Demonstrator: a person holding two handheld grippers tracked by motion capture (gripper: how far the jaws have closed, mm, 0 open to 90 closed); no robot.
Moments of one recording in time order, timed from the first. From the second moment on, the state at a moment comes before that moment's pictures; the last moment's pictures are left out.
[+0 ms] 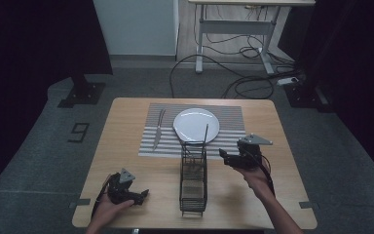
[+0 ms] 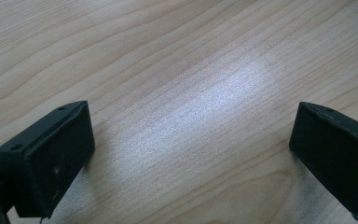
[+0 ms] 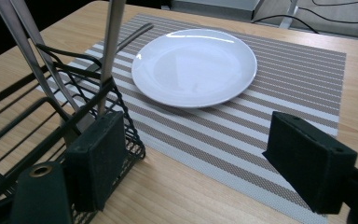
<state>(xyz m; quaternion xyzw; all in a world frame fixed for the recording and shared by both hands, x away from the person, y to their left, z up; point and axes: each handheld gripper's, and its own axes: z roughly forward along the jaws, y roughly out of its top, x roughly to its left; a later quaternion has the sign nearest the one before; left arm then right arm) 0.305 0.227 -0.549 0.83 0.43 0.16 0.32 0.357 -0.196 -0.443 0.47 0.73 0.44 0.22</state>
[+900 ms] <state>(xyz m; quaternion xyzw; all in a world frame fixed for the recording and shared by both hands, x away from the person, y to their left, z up) 0.305 0.227 -0.548 0.83 0.43 0.16 0.31 0.368 -0.168 -0.431 0.45 0.74 0.45 0.21</state>
